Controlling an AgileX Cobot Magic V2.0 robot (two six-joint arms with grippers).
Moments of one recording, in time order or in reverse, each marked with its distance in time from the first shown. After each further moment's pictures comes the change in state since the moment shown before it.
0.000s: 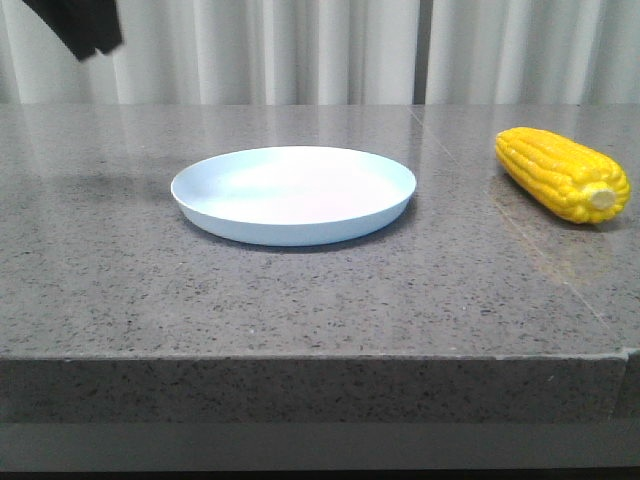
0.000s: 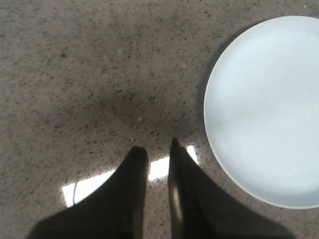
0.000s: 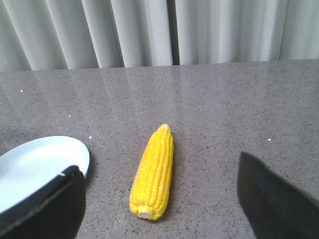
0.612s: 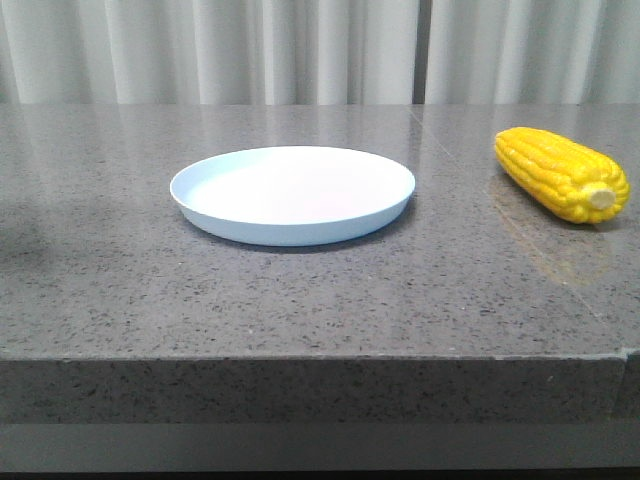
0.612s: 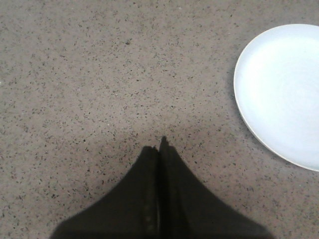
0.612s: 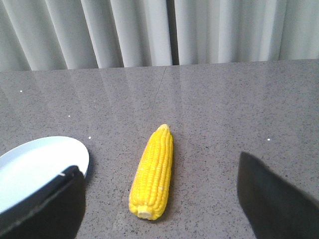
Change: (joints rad) left arm 0.000 -0.583 0.657 0.135 -0.445 -0.121; right arm 0.000 0.000 0.000 0.000 0.000 0.000
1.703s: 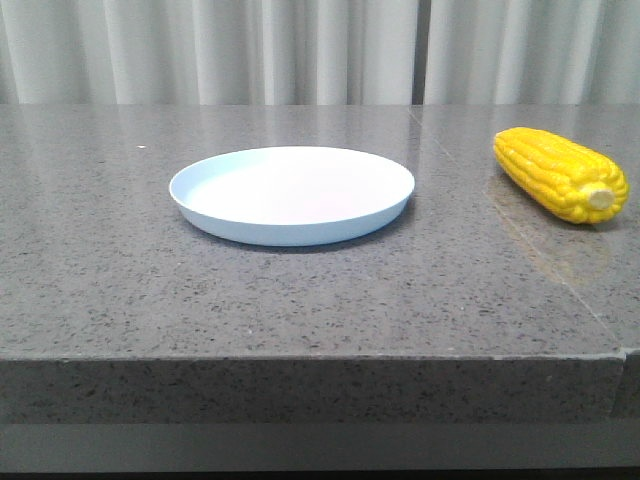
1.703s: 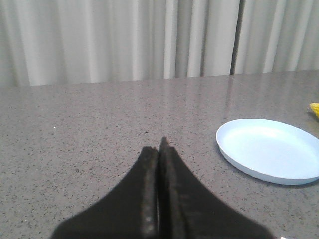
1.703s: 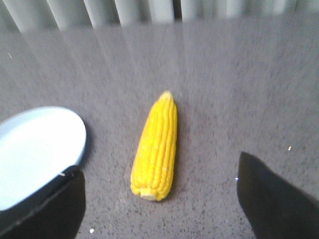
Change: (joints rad) left arm 0.000 -1.062 0.620 0.088 -0.258 -0.006; right arm 0.000 0.294 -0.146 0.027 0.109 0.000
